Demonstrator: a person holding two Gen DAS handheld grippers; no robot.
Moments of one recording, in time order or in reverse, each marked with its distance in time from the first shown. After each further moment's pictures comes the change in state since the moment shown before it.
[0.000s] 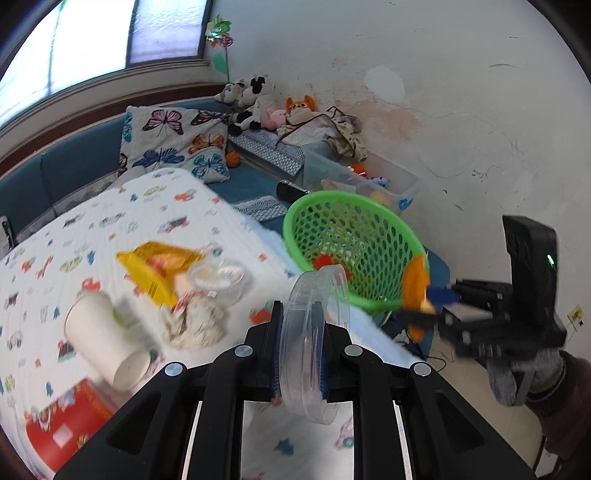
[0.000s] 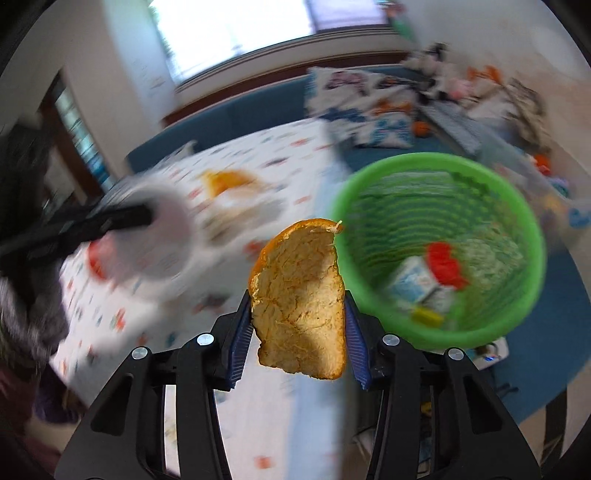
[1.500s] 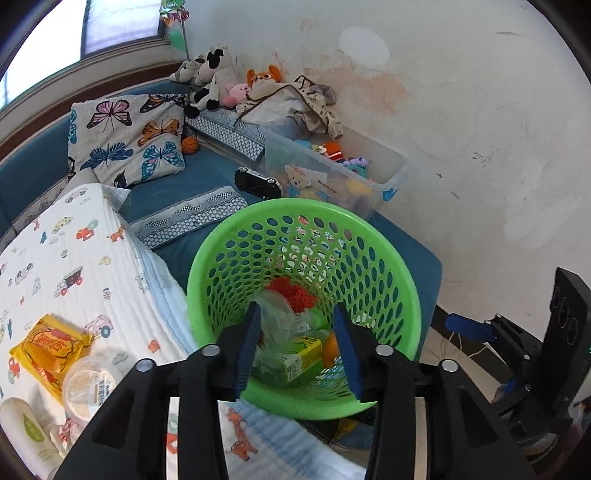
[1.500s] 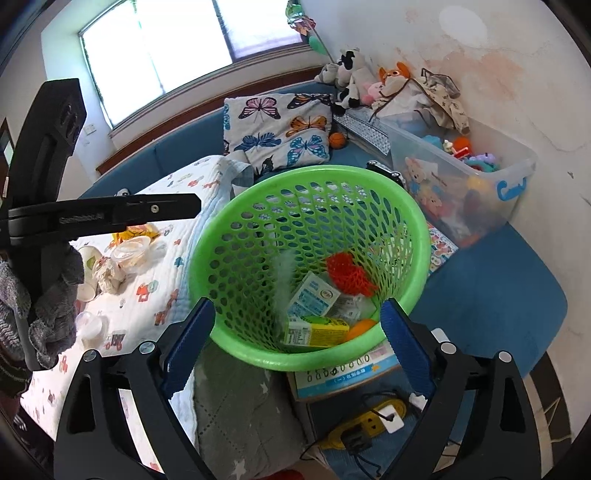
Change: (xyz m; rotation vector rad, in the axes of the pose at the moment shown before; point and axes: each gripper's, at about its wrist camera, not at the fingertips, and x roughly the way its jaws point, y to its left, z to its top) left arm 0.136 -0.077 0.085 0.049 0.116 -0.057; right arm -0.023 -0.092 -0.008 0.145 -0.100 -0.184
